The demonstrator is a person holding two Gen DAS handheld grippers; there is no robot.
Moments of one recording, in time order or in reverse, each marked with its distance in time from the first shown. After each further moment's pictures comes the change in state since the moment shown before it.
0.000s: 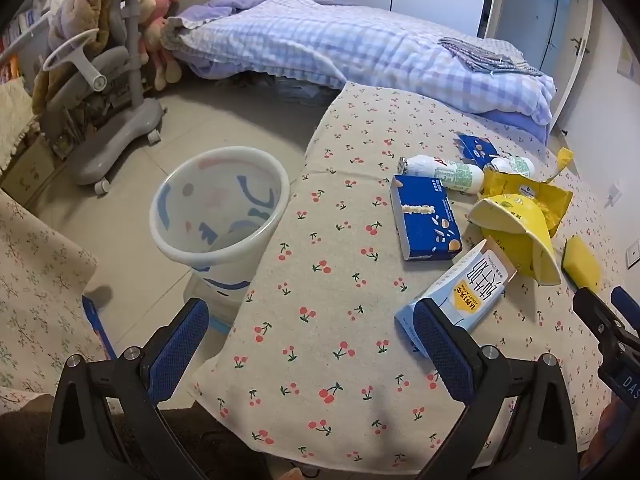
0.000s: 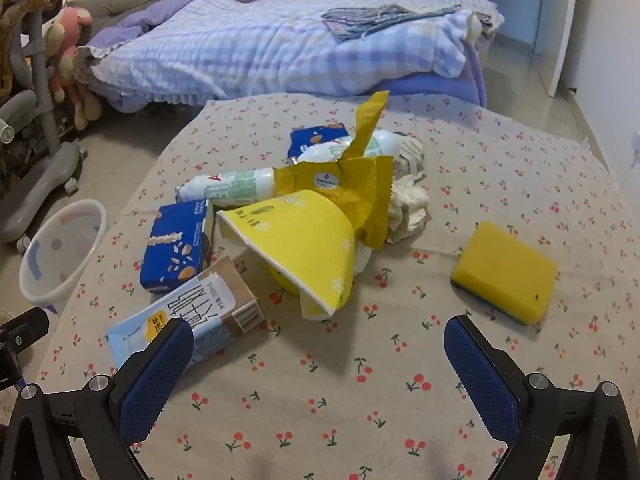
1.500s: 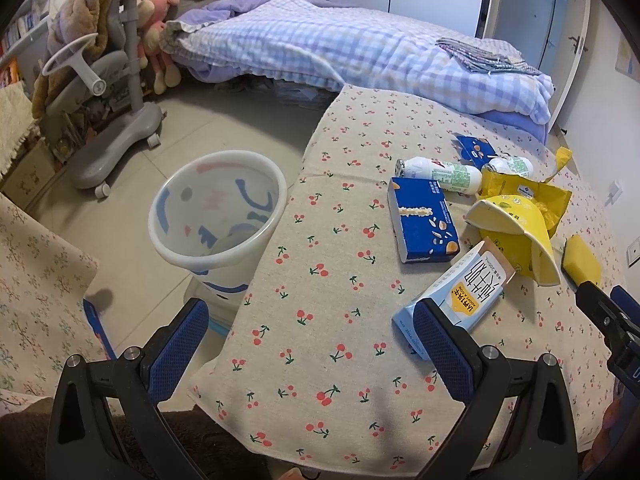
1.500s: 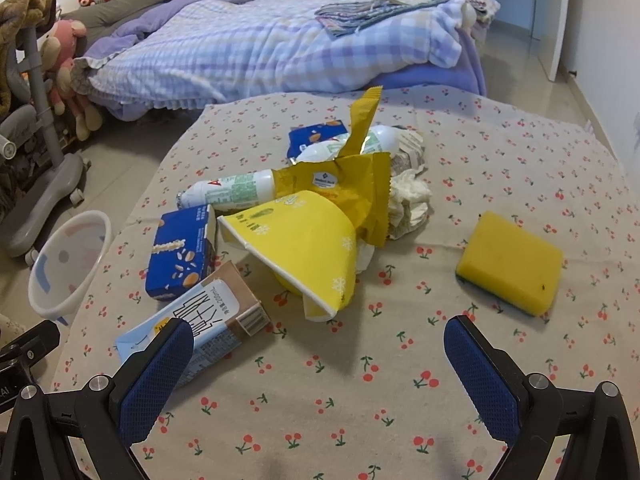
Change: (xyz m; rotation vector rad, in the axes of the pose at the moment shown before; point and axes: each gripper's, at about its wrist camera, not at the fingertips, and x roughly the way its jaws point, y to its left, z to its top) left arm -0.001 -0.005 0.000 0.007 -0.018 0.004; right arm -0.001 -0.006 0.002 0.053 0.020 0.036
